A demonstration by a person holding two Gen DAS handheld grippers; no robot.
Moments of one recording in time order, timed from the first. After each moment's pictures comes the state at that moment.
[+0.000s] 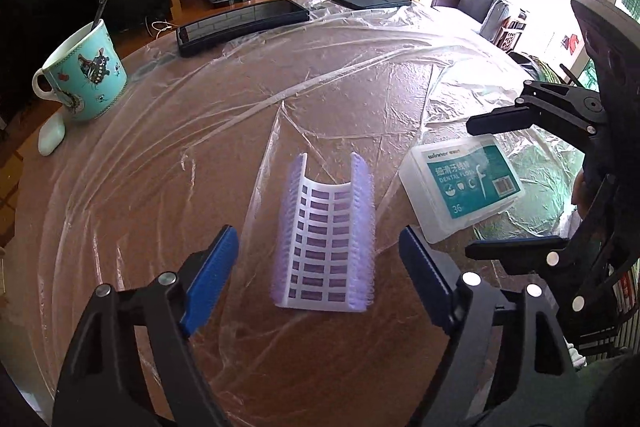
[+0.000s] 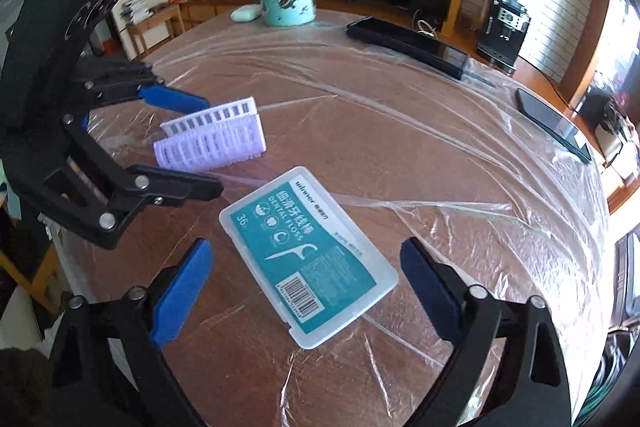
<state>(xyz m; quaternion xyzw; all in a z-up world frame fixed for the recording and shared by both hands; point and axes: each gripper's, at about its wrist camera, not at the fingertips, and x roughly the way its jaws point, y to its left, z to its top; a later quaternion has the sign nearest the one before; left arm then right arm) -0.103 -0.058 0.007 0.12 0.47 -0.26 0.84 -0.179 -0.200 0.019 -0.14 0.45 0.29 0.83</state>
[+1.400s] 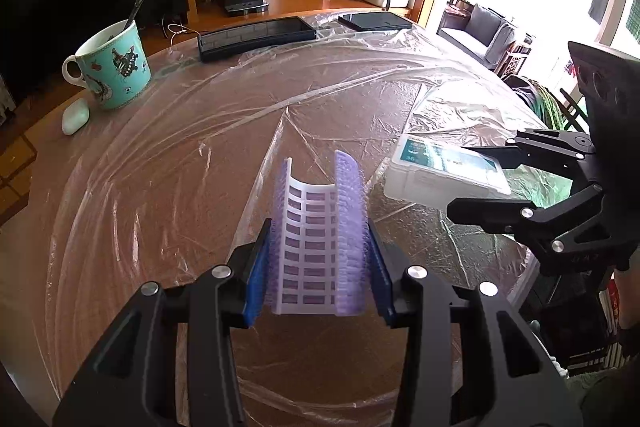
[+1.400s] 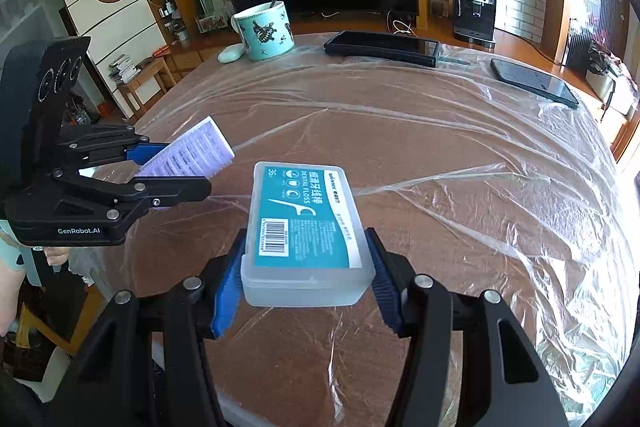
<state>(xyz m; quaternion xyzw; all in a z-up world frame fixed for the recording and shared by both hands) -0.131 -0.047 0.030 0.08 0.45 -0.24 0.86 -0.199 -0.220 0.032 -0.01 0.43 0.27 0.86</state>
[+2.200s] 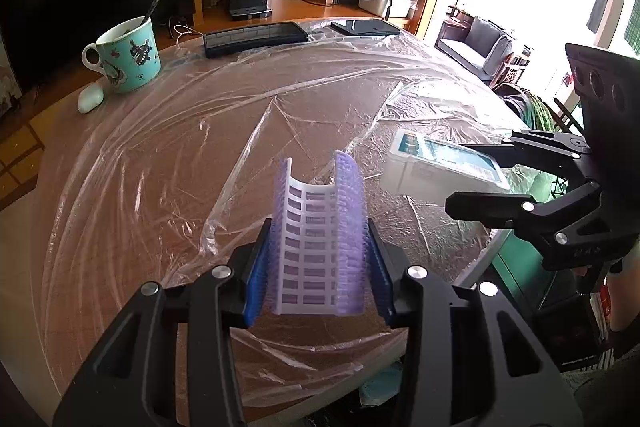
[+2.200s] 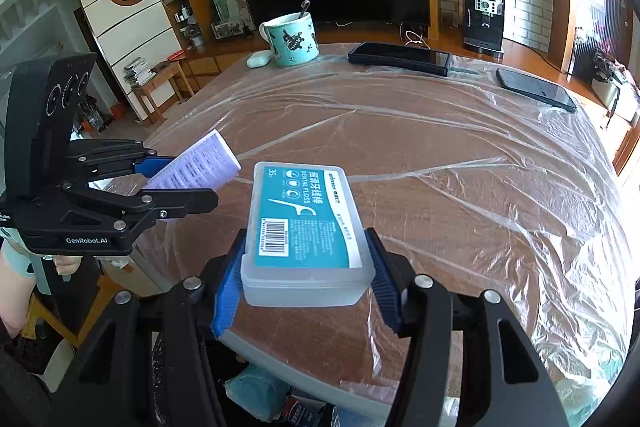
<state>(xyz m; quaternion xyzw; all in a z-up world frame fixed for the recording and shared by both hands) -0.179 -0.043 0.041 0.06 0.44 -0.24 0.86 -0.237 -0.220 0.049 -0.01 0.42 0.29 0.86</state>
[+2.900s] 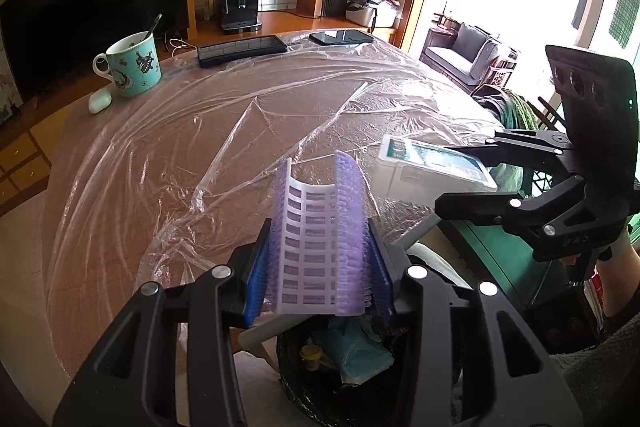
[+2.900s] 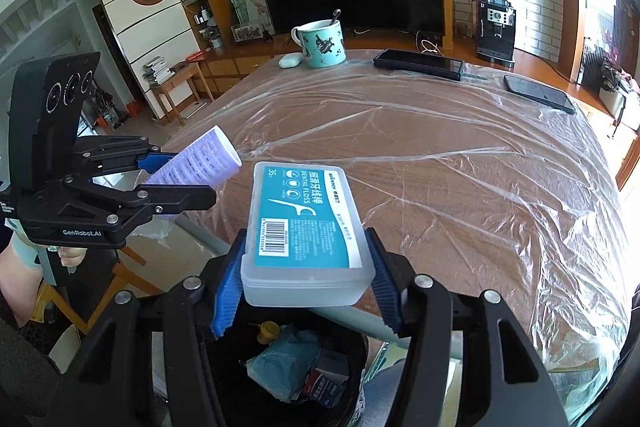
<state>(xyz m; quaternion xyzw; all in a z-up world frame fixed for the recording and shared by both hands) -0.240 -0.042 0.063 0.06 0.41 -0.26 0.87 -0.293 -0.224 0.066 -0.01 0.40 0.32 0.86</state>
